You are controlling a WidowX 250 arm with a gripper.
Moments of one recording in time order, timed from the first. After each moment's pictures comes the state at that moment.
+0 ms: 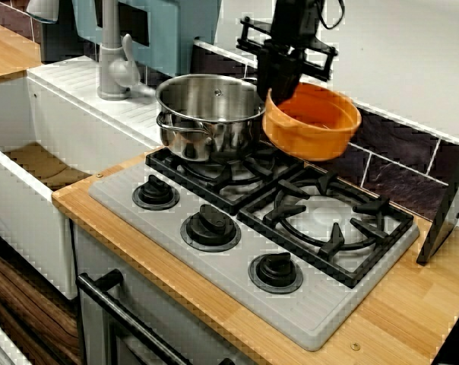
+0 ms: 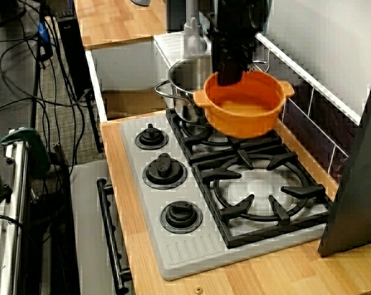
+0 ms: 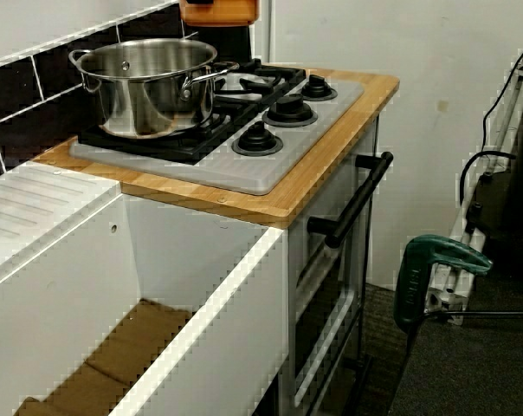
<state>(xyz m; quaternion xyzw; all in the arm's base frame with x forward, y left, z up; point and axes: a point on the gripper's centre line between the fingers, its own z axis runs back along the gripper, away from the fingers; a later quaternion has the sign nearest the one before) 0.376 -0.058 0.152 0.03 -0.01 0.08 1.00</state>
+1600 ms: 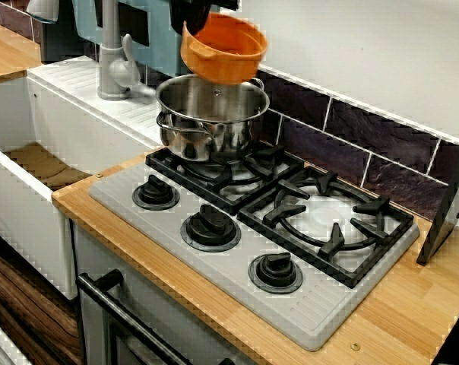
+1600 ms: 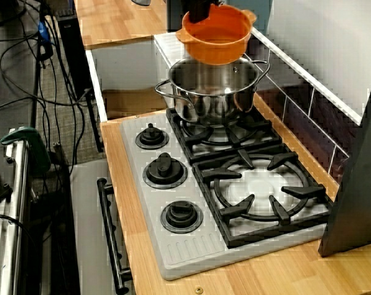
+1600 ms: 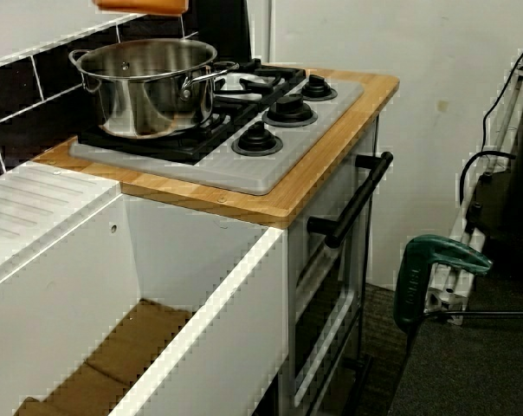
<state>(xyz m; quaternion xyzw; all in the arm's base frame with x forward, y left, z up) 0.371 0.051 0.192 0.09 -0.06 0.20 0.97</state>
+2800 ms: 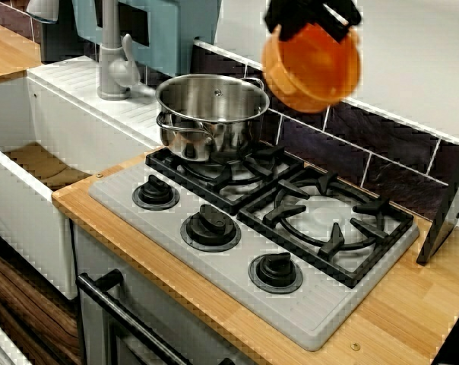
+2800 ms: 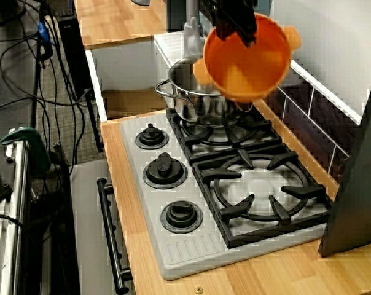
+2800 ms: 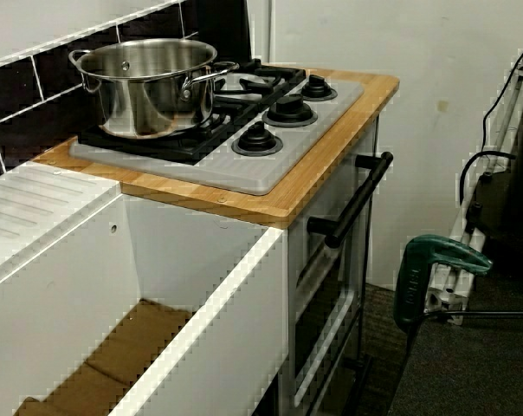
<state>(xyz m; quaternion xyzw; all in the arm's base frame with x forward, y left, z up) 0.365 -0.085 0.216 0.30 -0.19 0.07 0.93</state>
